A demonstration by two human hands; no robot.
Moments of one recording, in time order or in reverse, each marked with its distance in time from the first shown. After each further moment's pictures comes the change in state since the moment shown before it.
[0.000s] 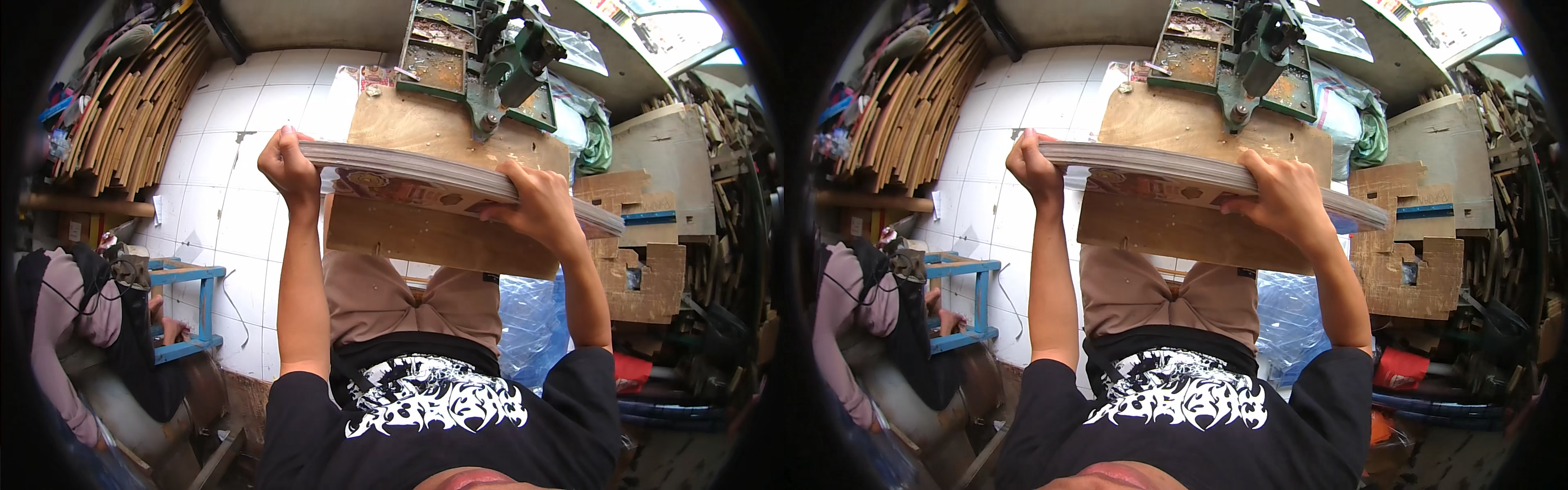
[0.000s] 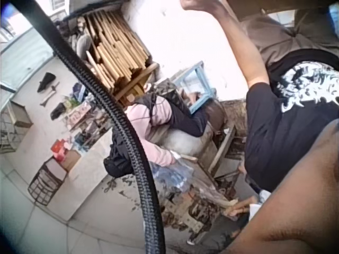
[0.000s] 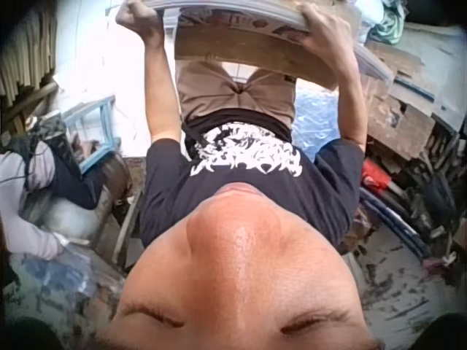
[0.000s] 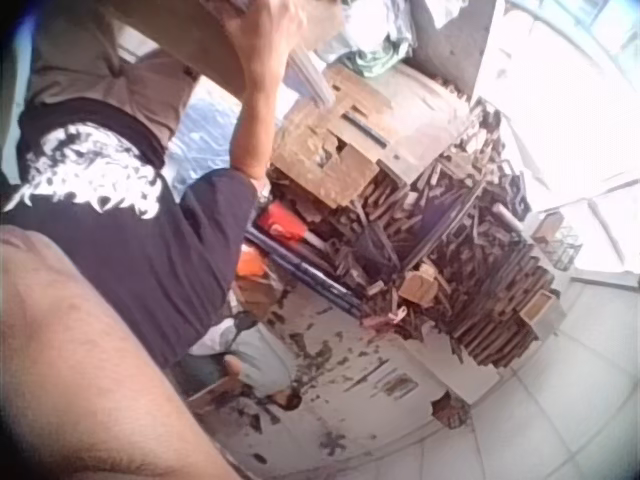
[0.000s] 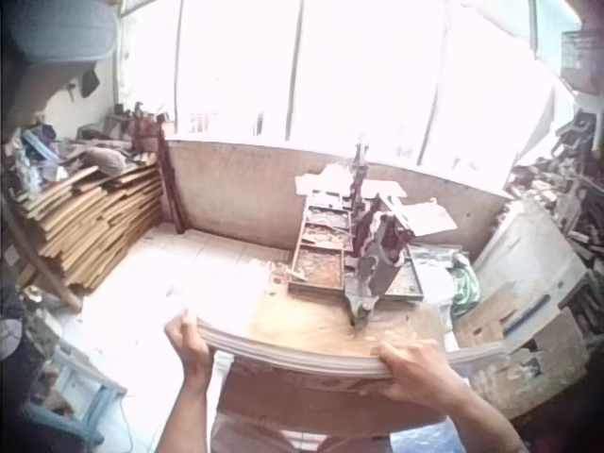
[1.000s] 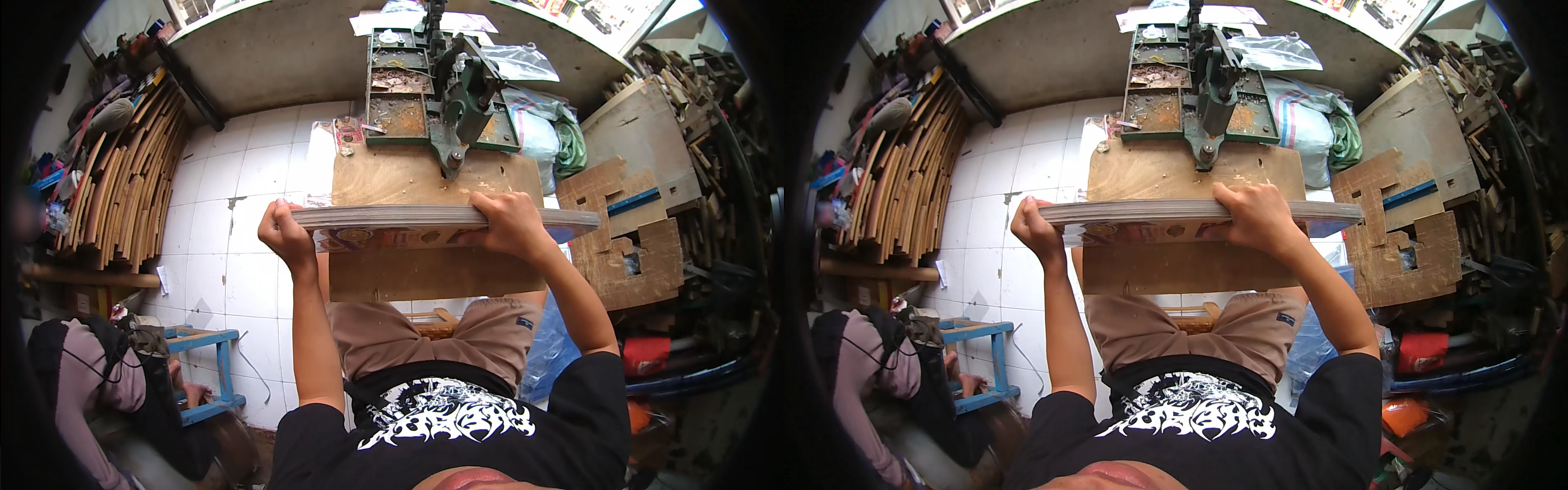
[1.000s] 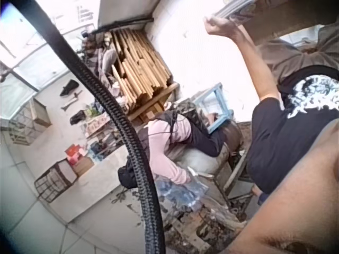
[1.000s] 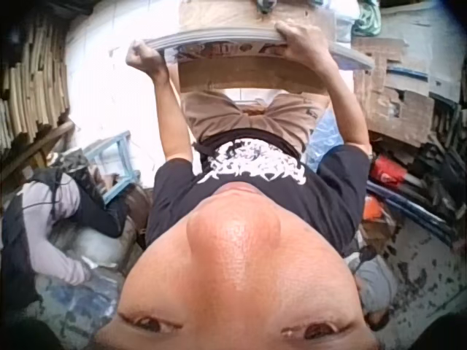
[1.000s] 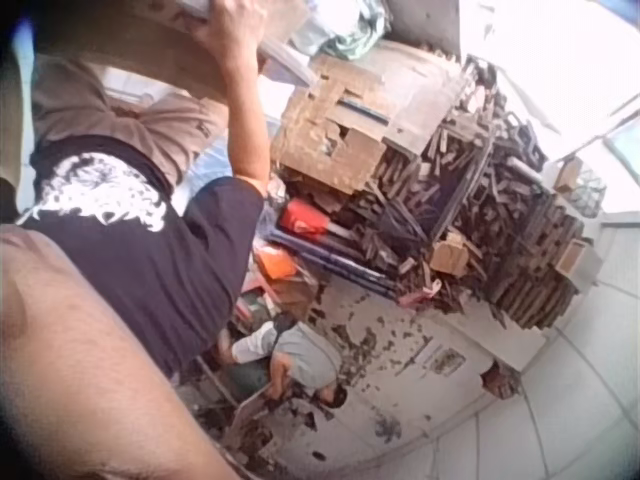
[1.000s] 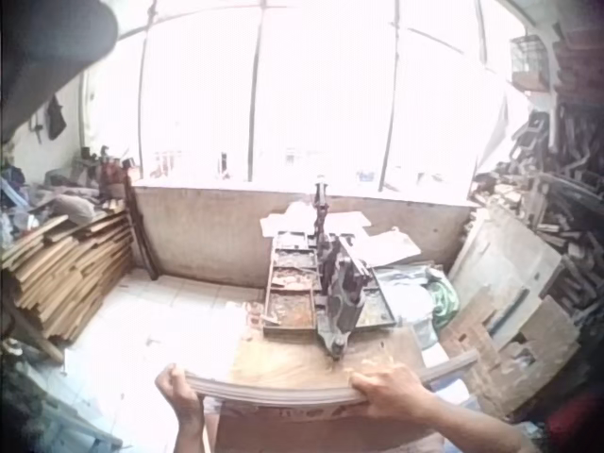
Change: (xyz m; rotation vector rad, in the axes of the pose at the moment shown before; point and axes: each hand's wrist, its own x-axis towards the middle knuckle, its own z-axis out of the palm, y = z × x) left_hand 0.002 -0.001 0.002 -0.018 -0.012 -0.107; right_hand 0.006 0.009 0.002 -0.029 -0.002 -0.016
